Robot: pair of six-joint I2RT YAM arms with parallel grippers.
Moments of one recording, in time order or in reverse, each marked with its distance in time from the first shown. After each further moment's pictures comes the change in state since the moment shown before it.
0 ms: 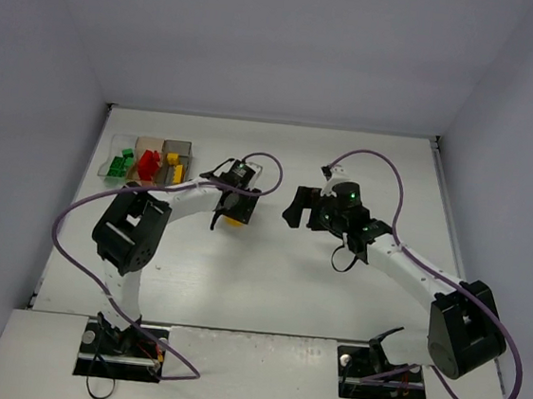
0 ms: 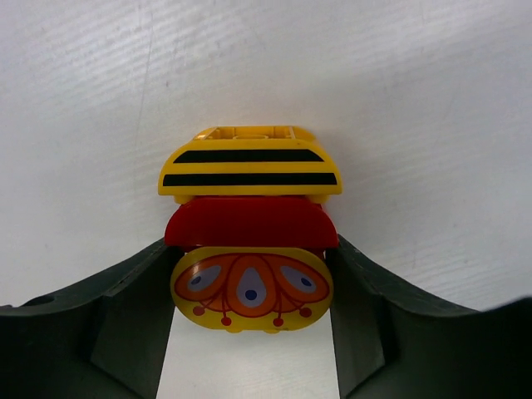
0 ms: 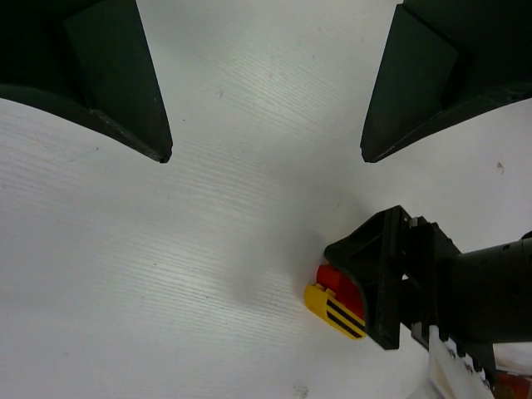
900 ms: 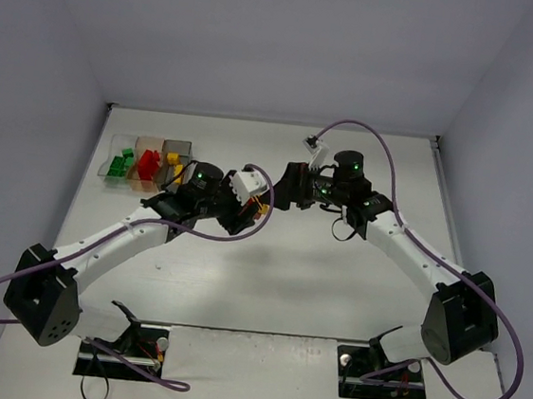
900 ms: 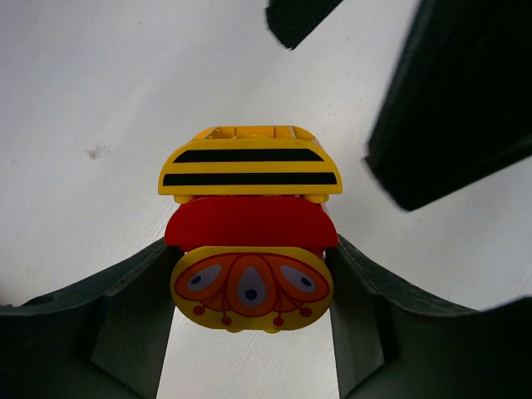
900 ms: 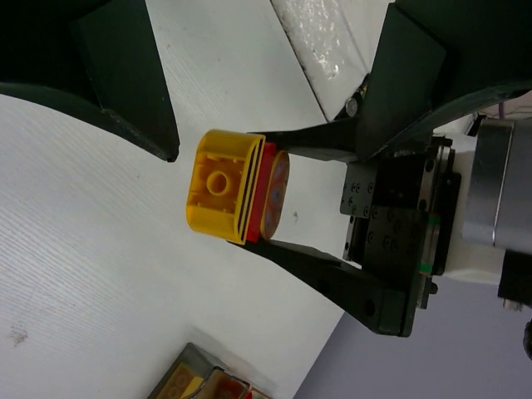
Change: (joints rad) left arm -0.048 -0.621 -0.330 0.158 0.374 0.455; right arm -0.013 0.072 0.267 -0.020 -0.533 0.071
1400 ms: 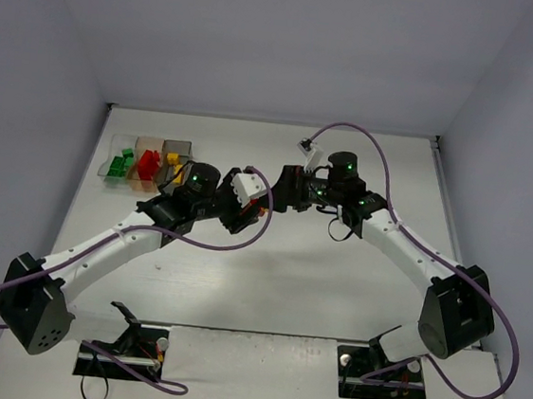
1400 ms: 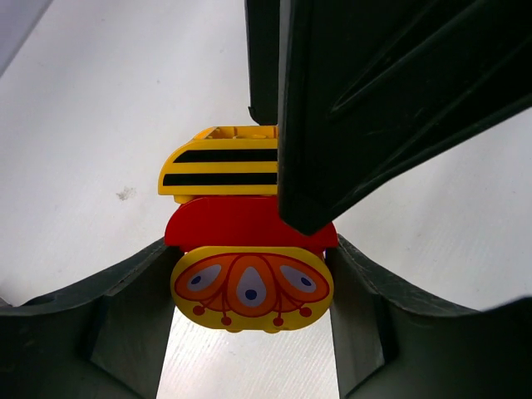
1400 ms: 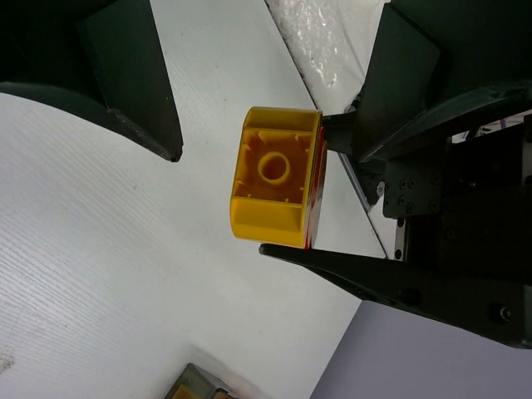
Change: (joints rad) left arm -0.039 -0.059 -0.004 0.037 0.011 0.074; right arm 0.017 0.035 0.009 -0.015 -0.011 0.003
